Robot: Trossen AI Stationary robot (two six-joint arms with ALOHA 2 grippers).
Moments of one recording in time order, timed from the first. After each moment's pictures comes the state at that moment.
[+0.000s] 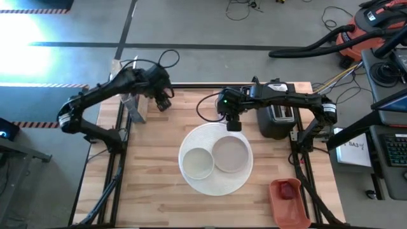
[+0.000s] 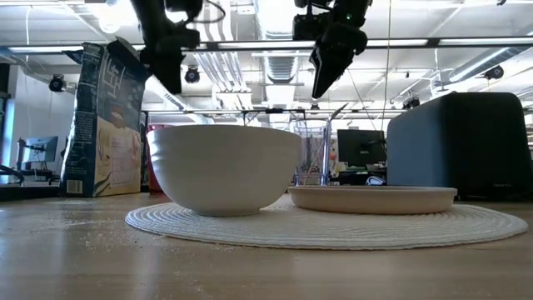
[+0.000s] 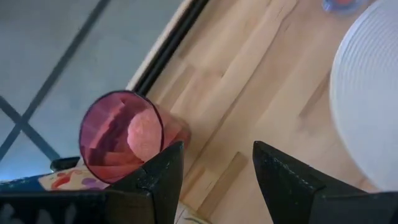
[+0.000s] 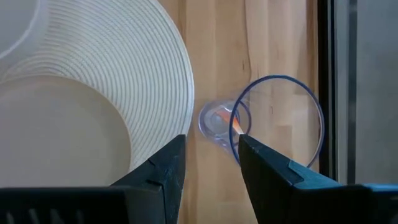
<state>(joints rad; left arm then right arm) 0.53 1.37 1.38 -1.12 -0.22 0.02 -0.22 1.67 1.57 -1.01 0.10 -0.29</state>
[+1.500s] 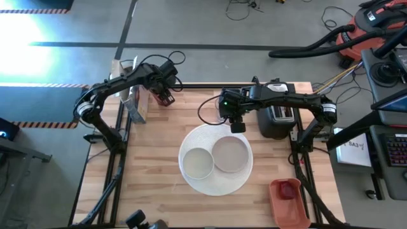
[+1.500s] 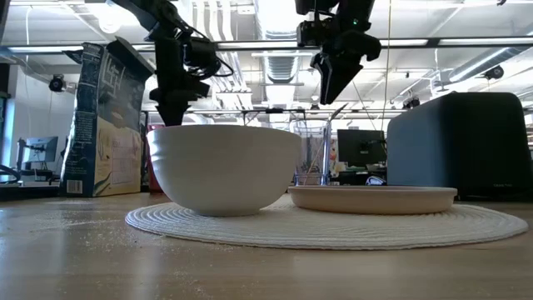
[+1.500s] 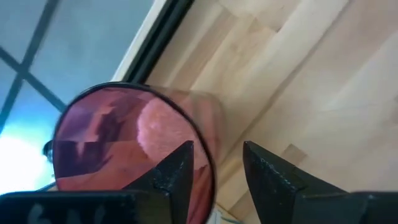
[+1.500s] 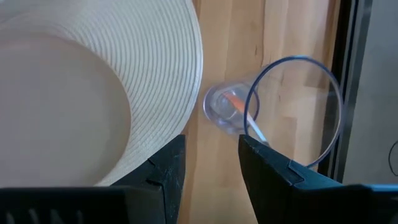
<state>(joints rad) 0.71 1.62 1.37 -1.07 -0.22 0.12 -0.22 1.67 1.54 -1.05 0.10 -0.38</state>
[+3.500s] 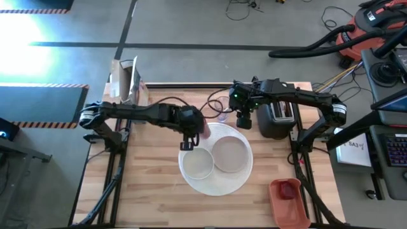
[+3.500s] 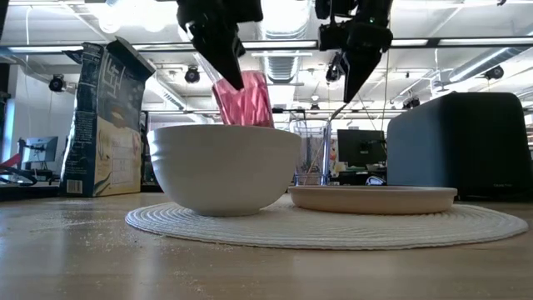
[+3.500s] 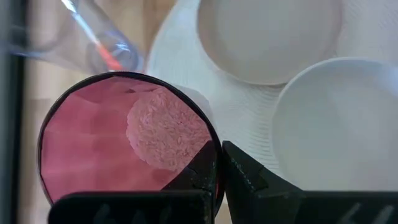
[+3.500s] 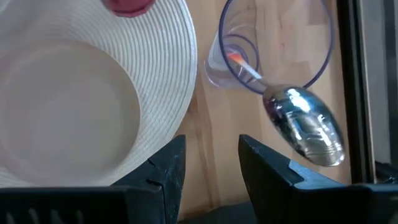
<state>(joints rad) 0.02 1.66 1.46 -0.88 -0.12 0.13 -0.32 1.55 1.46 -1.11 0.02 -0.20</state>
